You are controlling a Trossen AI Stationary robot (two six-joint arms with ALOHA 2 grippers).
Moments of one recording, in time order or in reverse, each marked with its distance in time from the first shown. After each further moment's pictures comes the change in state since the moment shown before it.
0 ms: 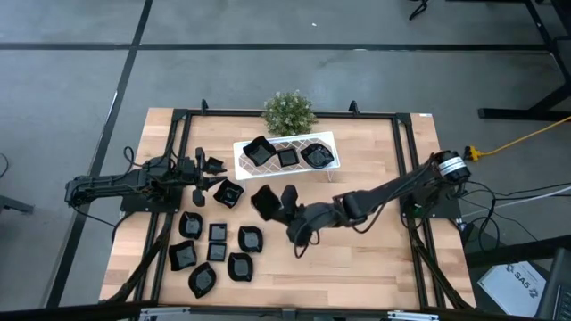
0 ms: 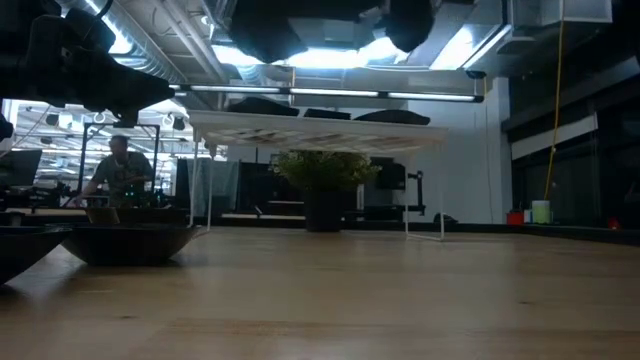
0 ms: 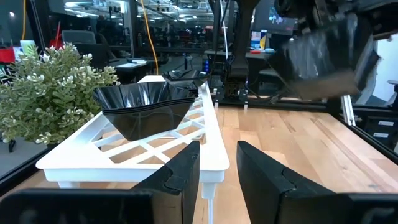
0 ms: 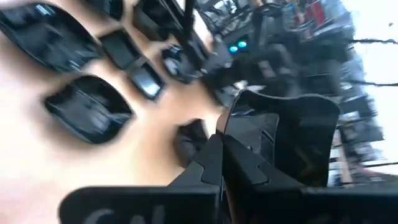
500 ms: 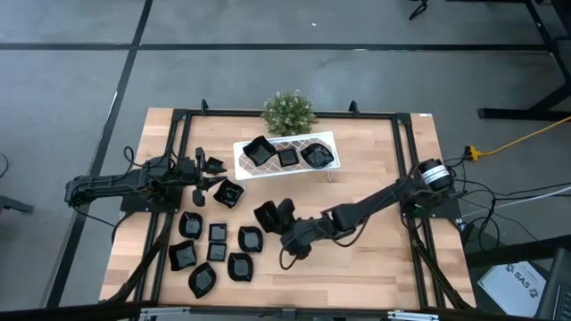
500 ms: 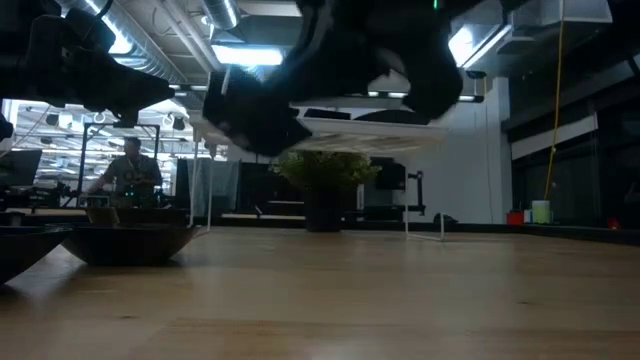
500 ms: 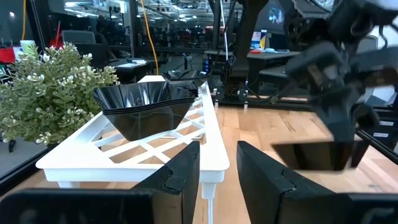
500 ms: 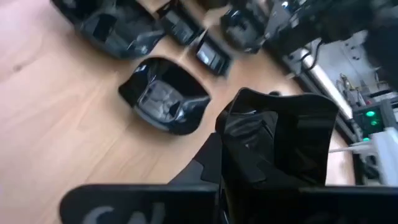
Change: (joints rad) left arm 0.000 0.000 0.000 0.000 0.000 0.000; right arm 0.043 0.157 0.000 -0.028 -0.012 0.299
